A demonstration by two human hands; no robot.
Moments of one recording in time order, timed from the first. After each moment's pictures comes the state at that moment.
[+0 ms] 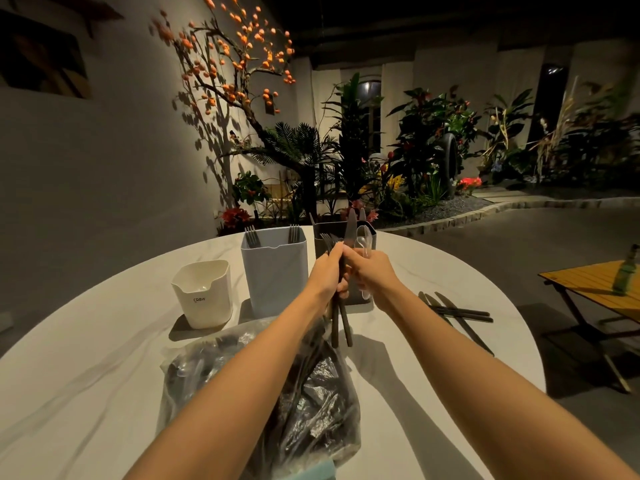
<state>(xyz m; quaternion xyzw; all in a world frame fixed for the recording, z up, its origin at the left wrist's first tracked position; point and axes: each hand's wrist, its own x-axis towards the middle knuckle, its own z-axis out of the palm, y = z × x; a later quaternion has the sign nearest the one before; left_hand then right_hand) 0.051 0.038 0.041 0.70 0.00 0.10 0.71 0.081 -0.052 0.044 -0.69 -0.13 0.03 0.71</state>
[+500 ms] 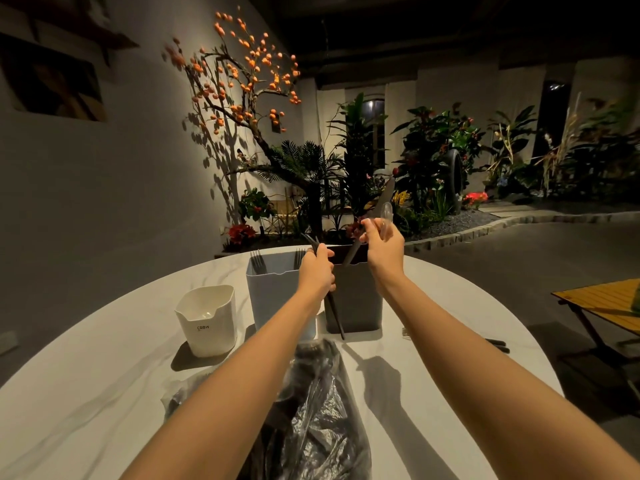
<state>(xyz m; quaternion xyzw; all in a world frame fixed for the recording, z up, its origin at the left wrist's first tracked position) 0.082 0.064 0.077 0.70 0.09 0.22 0.68 0.119 -0.033 0.094 -0.61 -0.14 -0.18 0.76</state>
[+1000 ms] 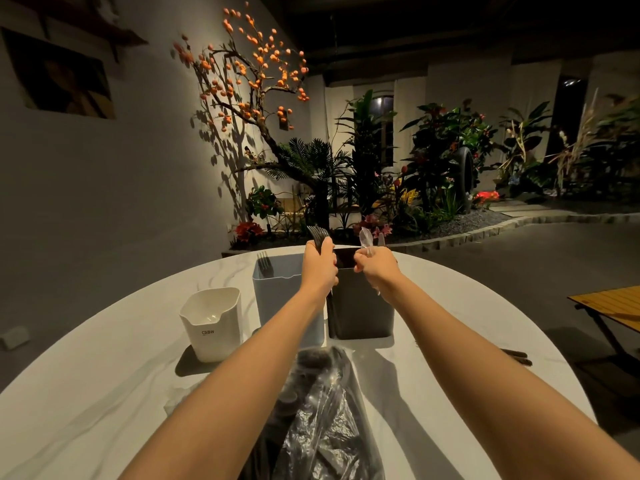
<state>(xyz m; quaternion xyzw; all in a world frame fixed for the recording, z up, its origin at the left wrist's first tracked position) 0.105 0.082 0.080 0.66 0.08 0.24 0.70 0.149 -0.018 0.077 -0.80 -0.14 -0.04 0.59</state>
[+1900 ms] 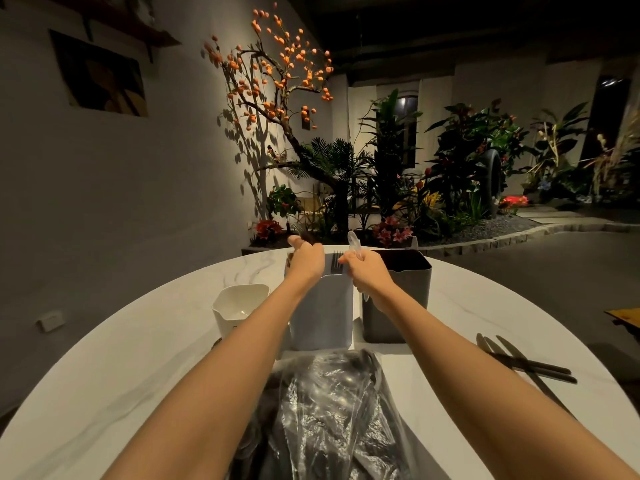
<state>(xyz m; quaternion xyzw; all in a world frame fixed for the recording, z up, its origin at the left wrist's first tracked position) 0.097 0.157 0.092 0.82 0.24 0.22 0.48 0.133 0.046 0.072 -0.76 -0.22 -0.01 0.62</state>
